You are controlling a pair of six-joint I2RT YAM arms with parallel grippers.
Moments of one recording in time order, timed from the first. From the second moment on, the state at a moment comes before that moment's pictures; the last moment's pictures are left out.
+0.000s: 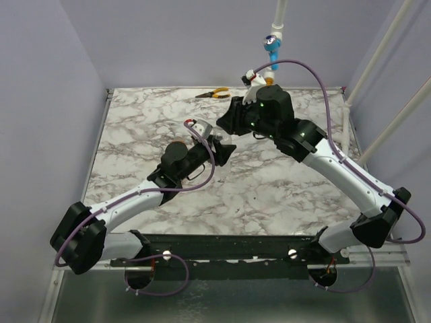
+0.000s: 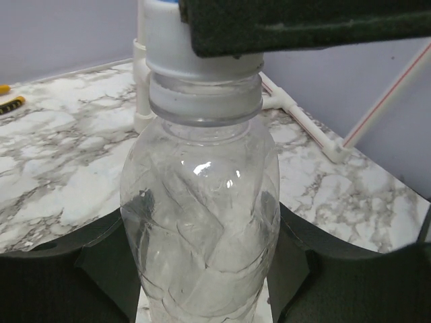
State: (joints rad) left arm -0.71 1.22 0.68 0.60 0.15 -0.26; right arm 0.78 1.45 1.58 -0.45 -0.02 0.40
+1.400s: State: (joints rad) left arm -0.72 1.19 0.67 0.58 0.12 -0.25; right arm 0.88 1.26 1.47 -0.53 0.19 0.47
